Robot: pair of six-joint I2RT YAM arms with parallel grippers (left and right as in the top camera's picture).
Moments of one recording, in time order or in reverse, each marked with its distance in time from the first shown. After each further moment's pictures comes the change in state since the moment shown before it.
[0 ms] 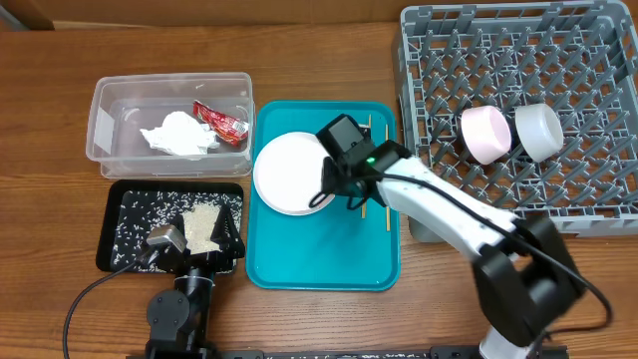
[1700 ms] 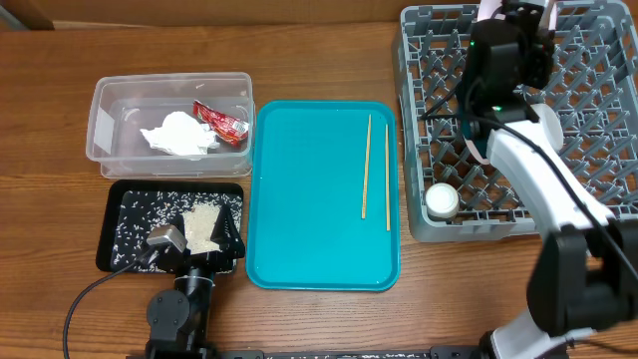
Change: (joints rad) left arm 0.000 0.000 0.000 0.000 0.000 0.000; right arm -0.523 -0.093 0.019 0.768 0.973 -0.924
